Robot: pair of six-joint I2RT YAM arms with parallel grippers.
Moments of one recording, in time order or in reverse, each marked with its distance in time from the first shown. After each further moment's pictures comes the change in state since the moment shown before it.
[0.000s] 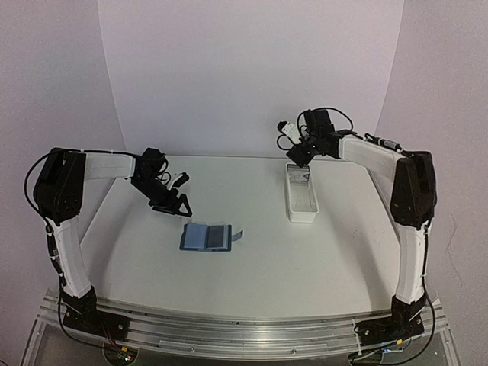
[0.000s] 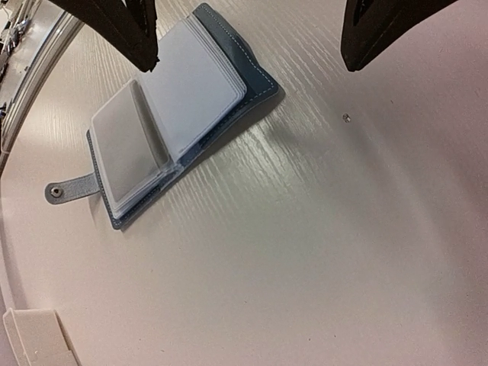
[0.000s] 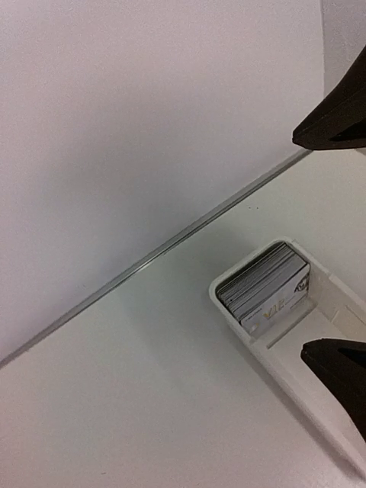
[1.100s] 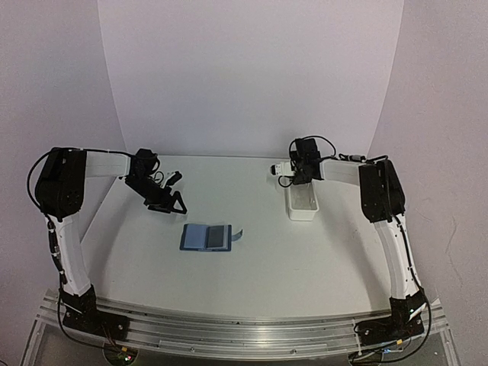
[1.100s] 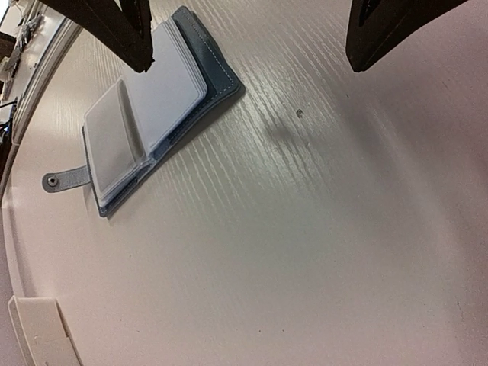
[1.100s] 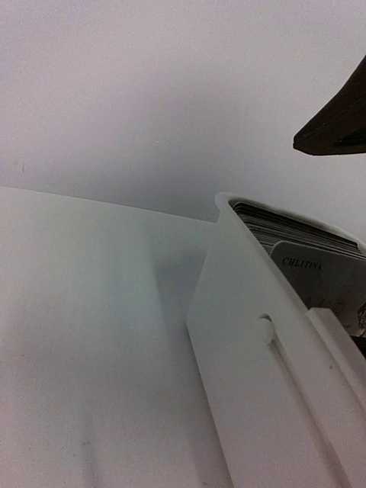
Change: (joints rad) left arm 0.081 0.048 0.025 0.000 0.066 0.032; right arm -0.055 0.394 0.136 0.243 0.081 -0.911
